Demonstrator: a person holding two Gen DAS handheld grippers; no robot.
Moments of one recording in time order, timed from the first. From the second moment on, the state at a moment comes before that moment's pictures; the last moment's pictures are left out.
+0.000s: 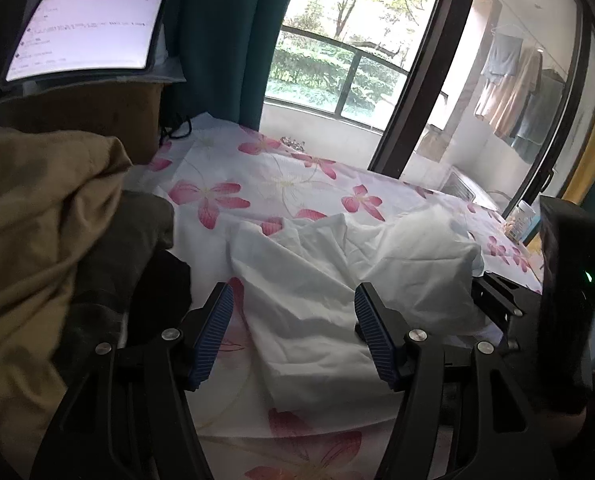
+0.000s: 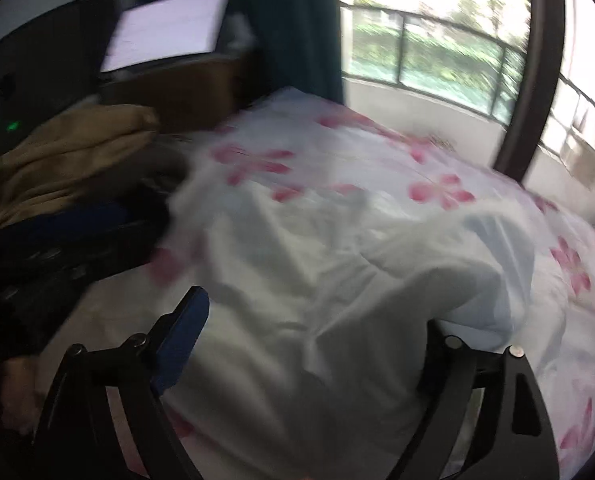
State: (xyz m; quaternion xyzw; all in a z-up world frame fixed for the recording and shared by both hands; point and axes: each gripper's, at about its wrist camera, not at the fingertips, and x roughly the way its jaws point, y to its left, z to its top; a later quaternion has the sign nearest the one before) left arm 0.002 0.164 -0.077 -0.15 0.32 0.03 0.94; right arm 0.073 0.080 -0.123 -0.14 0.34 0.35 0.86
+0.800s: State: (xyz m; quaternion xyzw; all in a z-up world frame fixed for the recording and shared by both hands) left arm 0.006 0.155 -0.005 -0.09 0.30 0.08 0.95; right arm 0.015 0.050 -0.108 -0.20 0.26 0.48 0.81
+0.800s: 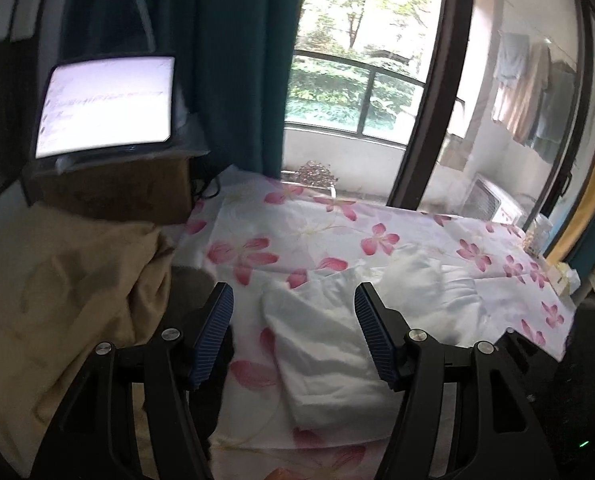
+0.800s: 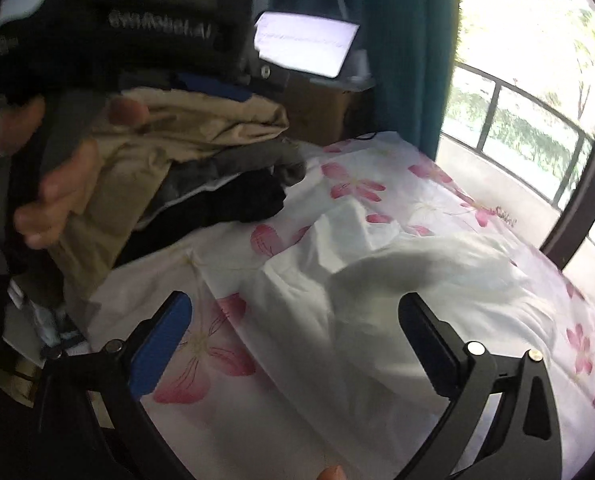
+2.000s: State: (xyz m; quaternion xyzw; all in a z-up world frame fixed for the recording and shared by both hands) left arm 0.127 0.131 -0.142 -0.16 0.47 -0.09 0.86; right arm 0.149 -0.081 -0.136 -0.03 0.38 0.24 0.89
